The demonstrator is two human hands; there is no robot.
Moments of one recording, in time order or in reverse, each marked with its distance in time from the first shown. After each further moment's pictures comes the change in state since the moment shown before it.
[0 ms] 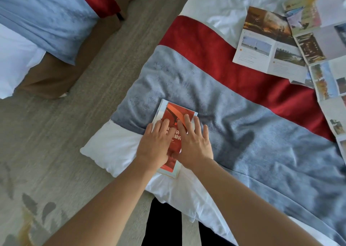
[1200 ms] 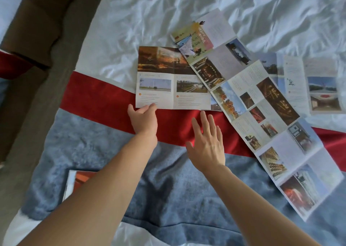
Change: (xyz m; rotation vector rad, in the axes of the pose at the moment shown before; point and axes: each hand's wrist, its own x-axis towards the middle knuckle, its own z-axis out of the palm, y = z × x) left_hand 0.280 0.189 -0.124 -1.691 0.256 -0.844; right_hand 0.009 0.287 -0.092 0.205 0.242 0.402
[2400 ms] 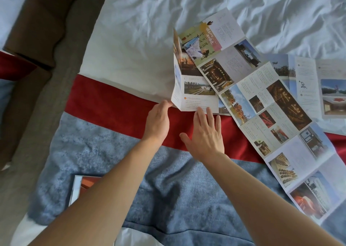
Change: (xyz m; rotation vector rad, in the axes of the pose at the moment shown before) left_hand -0.005 0.020 0.001 0.346 -0.400 0.220; right_hand 0.050 -0.021 0.003 -0.058 -0.036 -0.017
